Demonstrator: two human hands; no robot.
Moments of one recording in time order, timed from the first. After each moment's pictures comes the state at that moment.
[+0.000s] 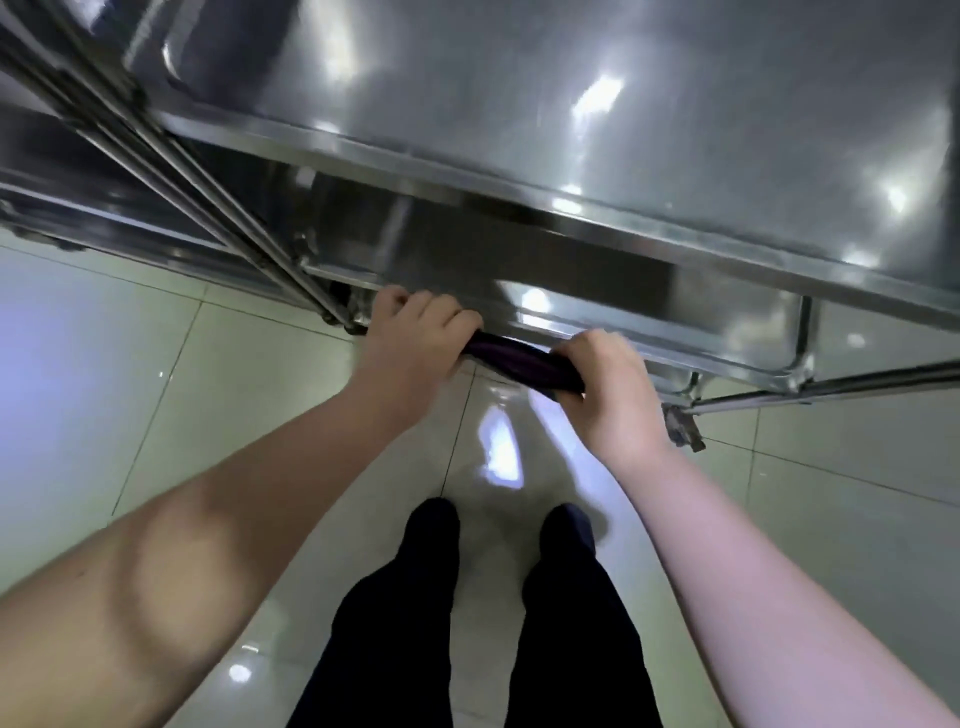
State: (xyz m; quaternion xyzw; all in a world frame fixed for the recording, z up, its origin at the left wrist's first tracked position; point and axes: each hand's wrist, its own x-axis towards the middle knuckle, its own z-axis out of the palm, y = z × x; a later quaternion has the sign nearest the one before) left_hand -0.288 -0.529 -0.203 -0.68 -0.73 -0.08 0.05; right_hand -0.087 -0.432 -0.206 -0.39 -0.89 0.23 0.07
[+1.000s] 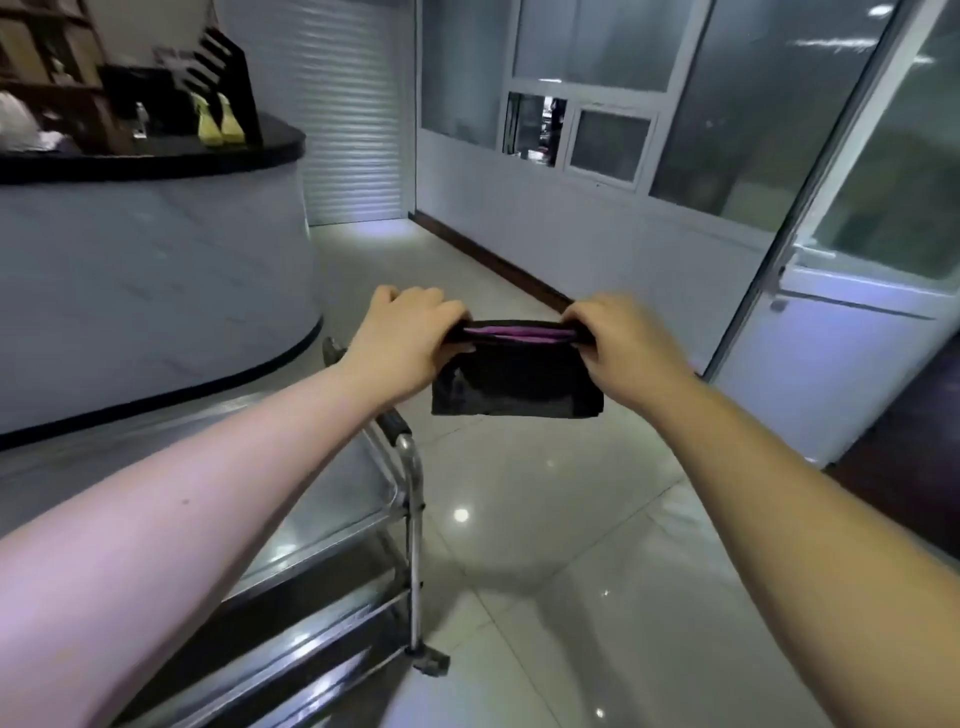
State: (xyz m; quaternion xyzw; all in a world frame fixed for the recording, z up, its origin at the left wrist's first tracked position) left_hand 0.126 -0.324 0.260 -0.88 -0.38 -0.24 0.14; right_hand 0.370 -0.392 0.272 -0.61 -0.74 -0.17 0.21
